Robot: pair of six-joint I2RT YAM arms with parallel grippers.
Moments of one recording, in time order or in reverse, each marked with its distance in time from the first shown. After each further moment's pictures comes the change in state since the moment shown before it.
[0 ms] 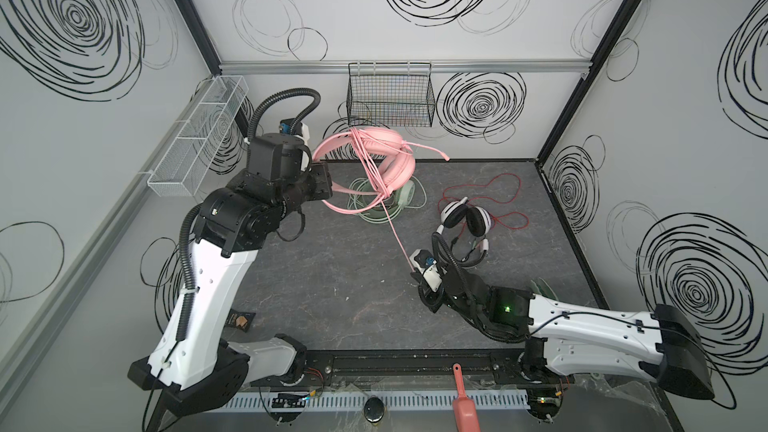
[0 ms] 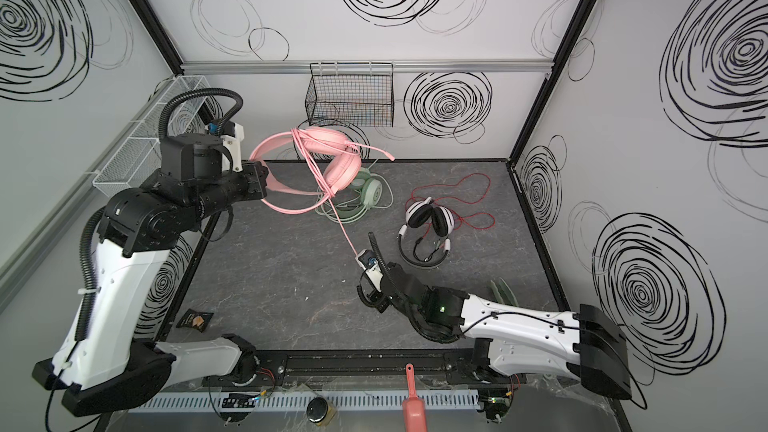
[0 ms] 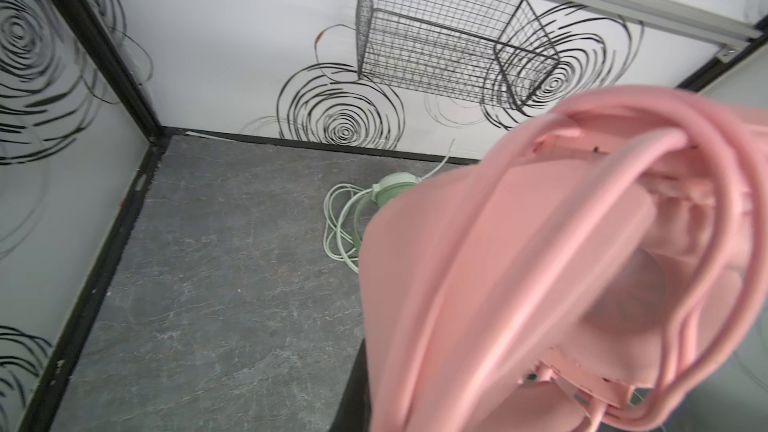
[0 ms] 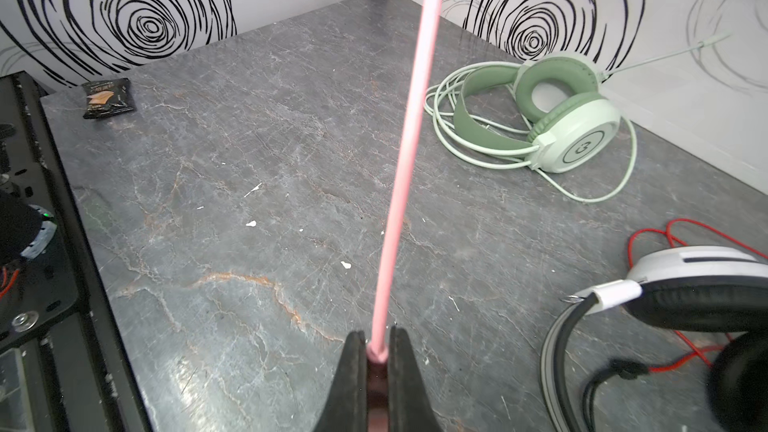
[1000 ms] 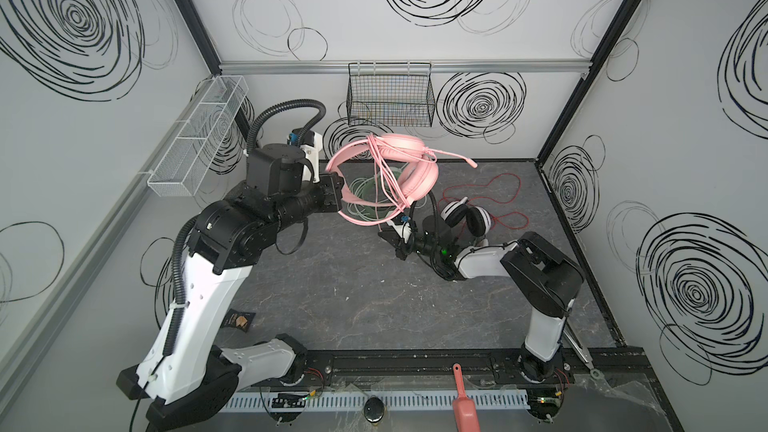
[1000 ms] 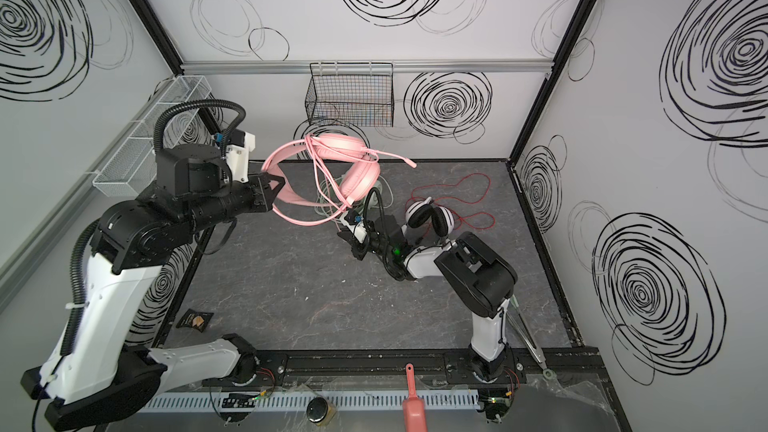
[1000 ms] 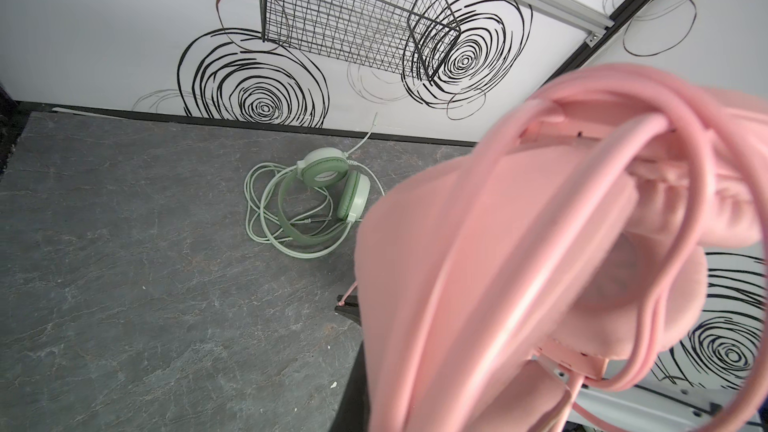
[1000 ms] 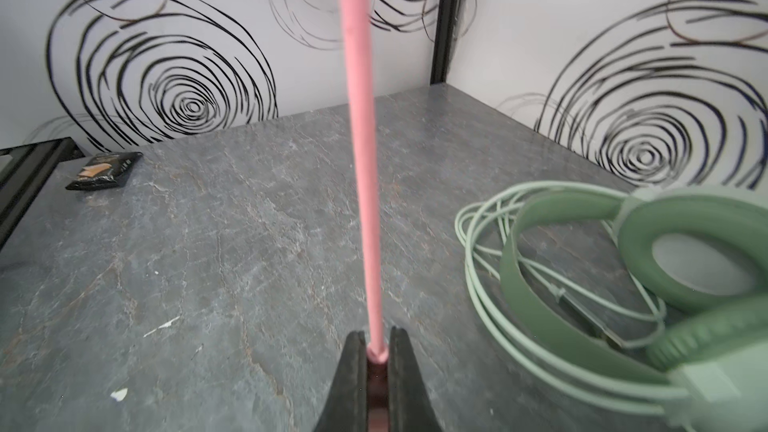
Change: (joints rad) left arm -0.079 -0.053 -0.026 0.022 0.208 -0.075; right arm -0.470 0.770 0.154 0.873 -0.704 -0.221
